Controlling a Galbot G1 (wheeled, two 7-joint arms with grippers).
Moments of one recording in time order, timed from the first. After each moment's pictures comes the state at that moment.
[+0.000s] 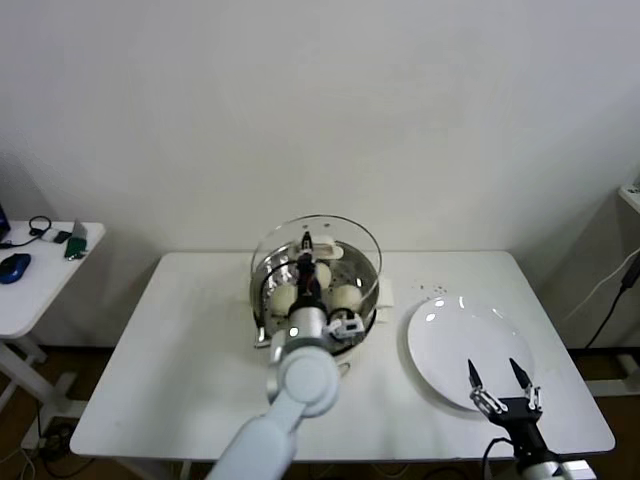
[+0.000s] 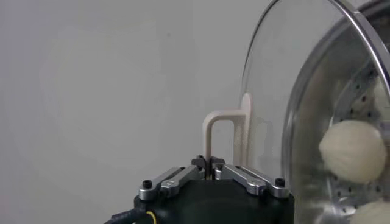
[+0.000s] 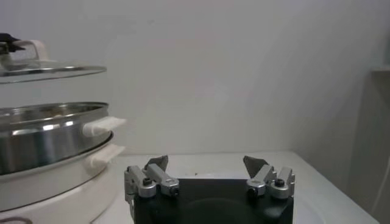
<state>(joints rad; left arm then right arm) 0.90 -1.50 0.10 -1.81 1.60 0.71 0.31 -1.74 1.21 0.68 1.94 0.44 0.18 -0.07</state>
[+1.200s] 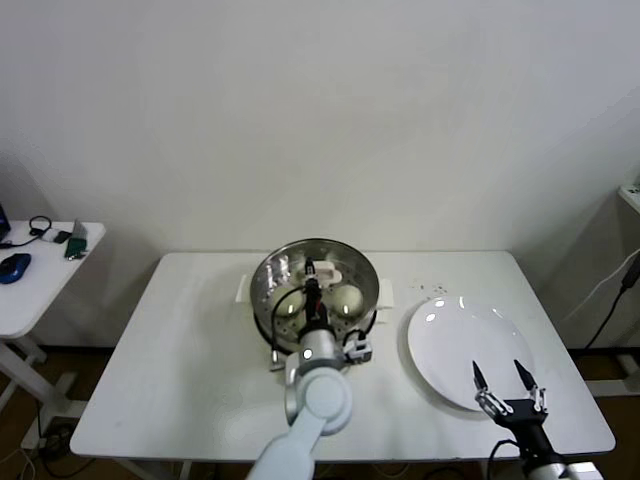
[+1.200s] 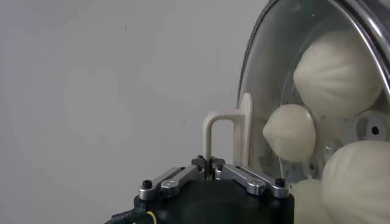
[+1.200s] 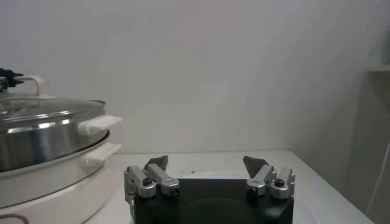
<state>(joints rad) 1.00 -1.60 0.04 -1.70 1.73 0.70 0.25 -1.75 1.20 0.70 1.93 0.45 0.18 -0.08</state>
